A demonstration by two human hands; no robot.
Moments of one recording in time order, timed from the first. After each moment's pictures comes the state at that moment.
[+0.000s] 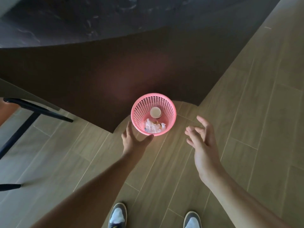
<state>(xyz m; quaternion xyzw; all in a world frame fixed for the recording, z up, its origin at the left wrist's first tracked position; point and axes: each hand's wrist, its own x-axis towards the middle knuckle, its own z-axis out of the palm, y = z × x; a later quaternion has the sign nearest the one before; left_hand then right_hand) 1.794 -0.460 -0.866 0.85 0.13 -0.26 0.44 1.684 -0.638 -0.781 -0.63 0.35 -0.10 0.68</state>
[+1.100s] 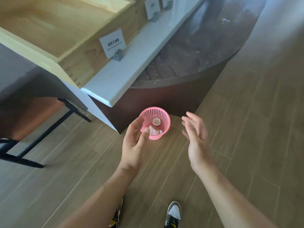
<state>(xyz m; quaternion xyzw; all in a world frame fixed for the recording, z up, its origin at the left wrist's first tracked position) 1.654 -0.436 -0.561 0.70 -0.01 -0.09 0.71 1.611 -0.615 -0.553 -0.65 0.24 -0.16 0.71</state>
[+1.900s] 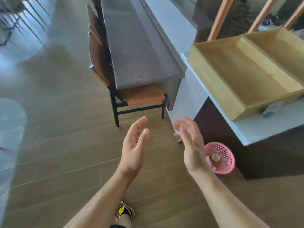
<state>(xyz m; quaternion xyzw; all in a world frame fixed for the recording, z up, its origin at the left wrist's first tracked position) 1.574 -0.110 -0.410 0.66 0.18 0.19 0.70 1.641 -0.271 -0.394 -0.69 -0.09 0.09 0.71</state>
